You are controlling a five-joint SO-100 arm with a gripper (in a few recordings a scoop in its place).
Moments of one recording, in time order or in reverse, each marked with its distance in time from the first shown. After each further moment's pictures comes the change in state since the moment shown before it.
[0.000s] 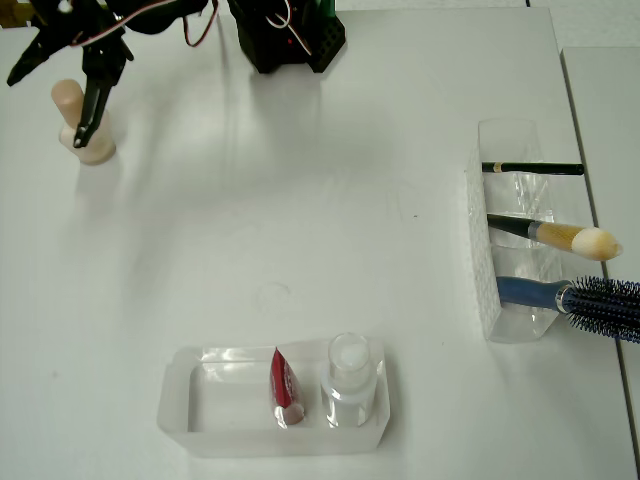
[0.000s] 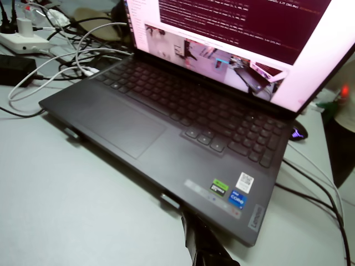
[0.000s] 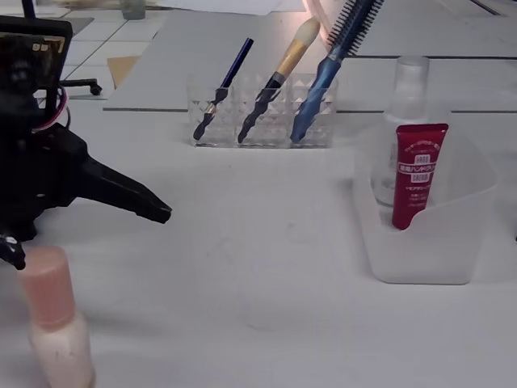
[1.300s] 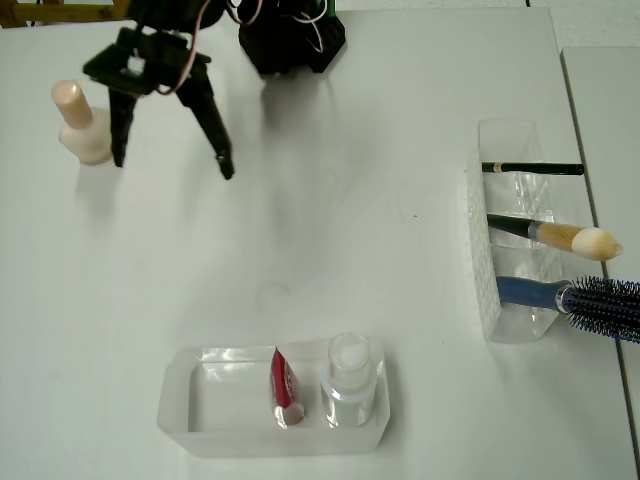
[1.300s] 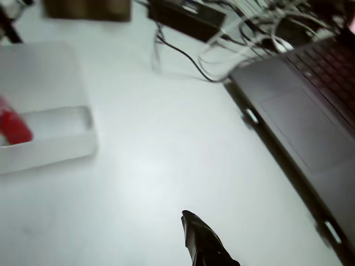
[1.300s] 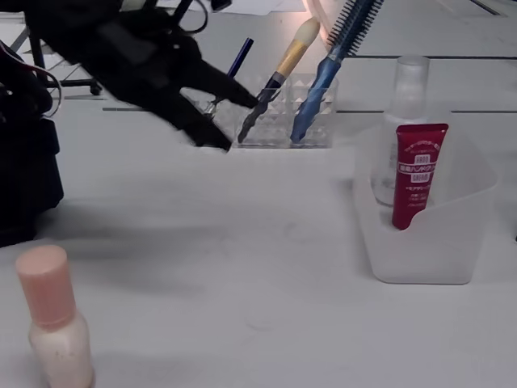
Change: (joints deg) arm -33.5 3.0 -29.4 54.6 1.6
